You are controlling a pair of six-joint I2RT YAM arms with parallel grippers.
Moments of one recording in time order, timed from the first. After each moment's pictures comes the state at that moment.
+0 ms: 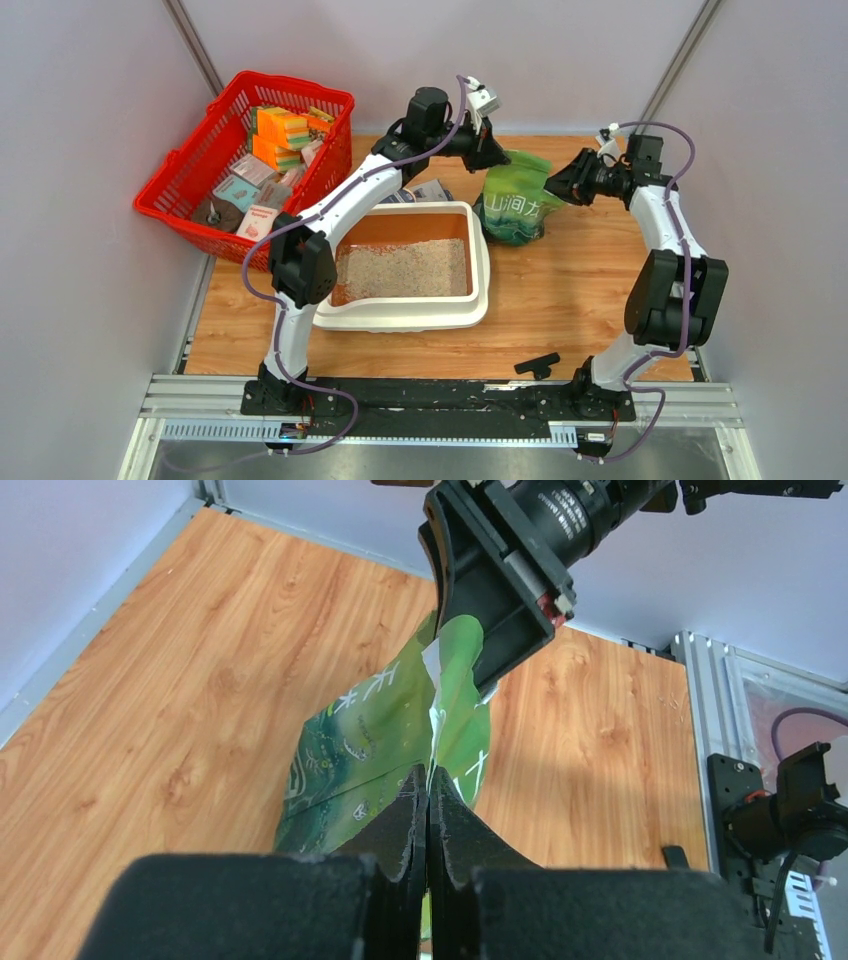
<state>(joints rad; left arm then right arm) -0.63 2.10 2.05 -0.17 0.78 -0.04 -0.18 1.65 1.33 -0.48 -0.89 0.44</state>
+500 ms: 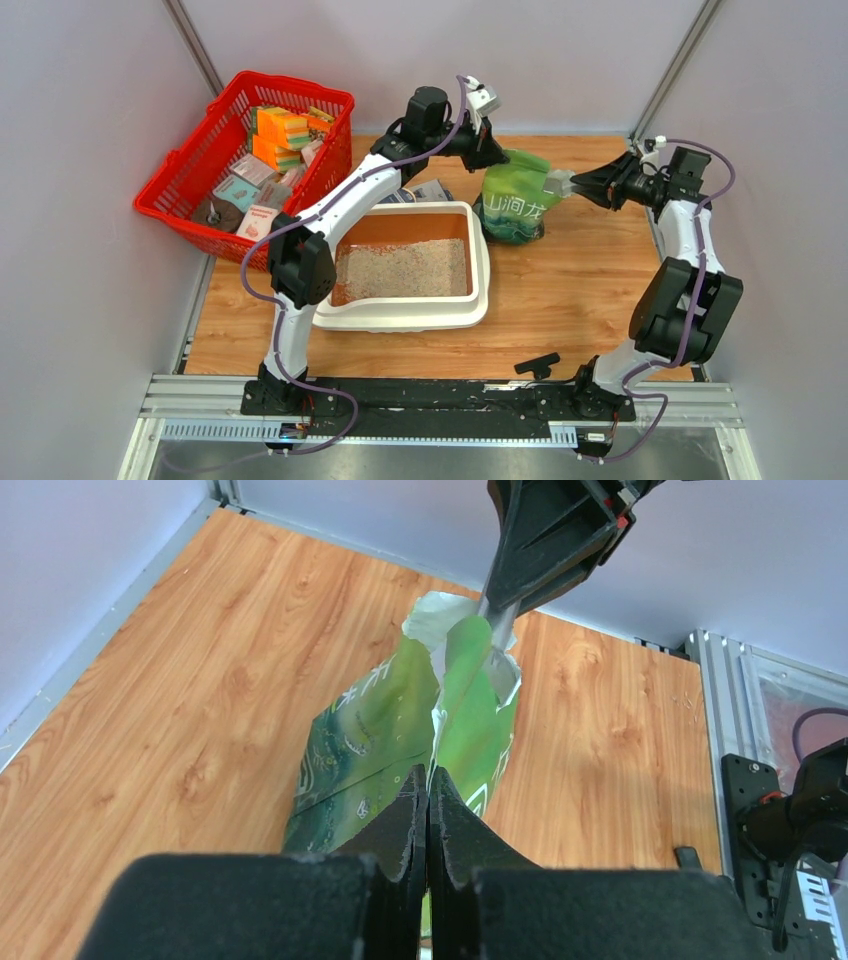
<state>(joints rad) -0.63 2.09 2.05 -0.18 0.75 -0.02 -0.39 1.60 1.26 -0.36 -1.10 0.73</state>
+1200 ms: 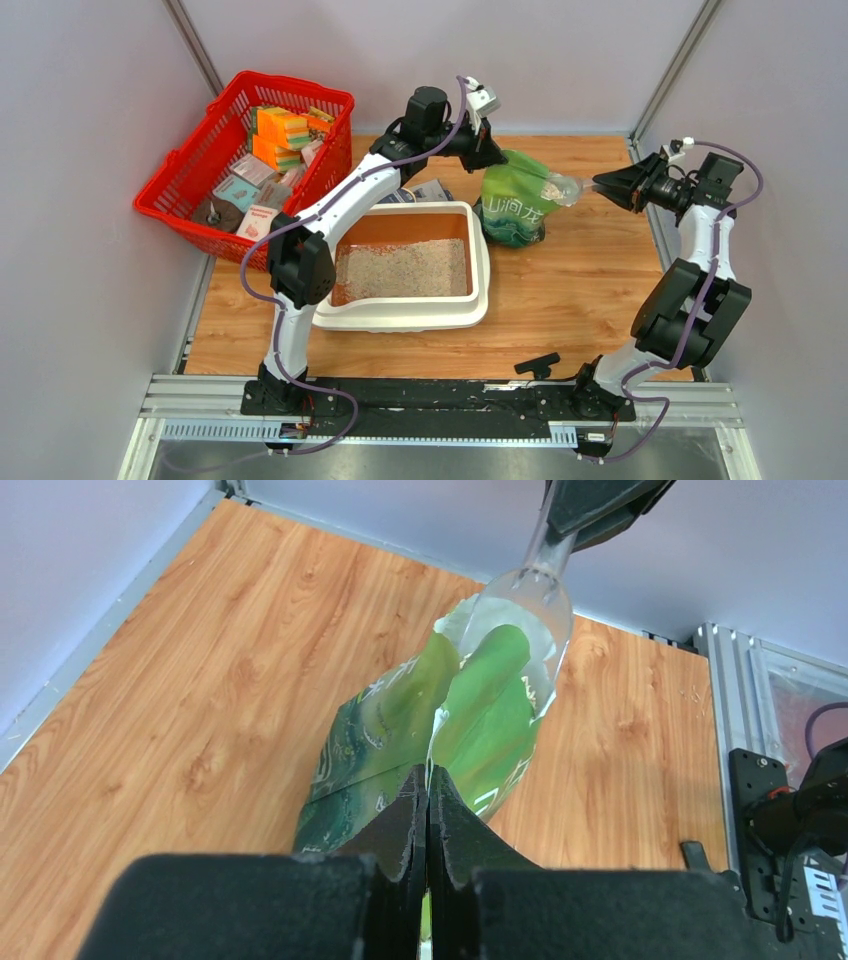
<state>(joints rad) -0.62 2.09 2.05 -0.20 0.74 0.00 -0.53 1.58 1.26 -0.36 -1.27 0.69</state>
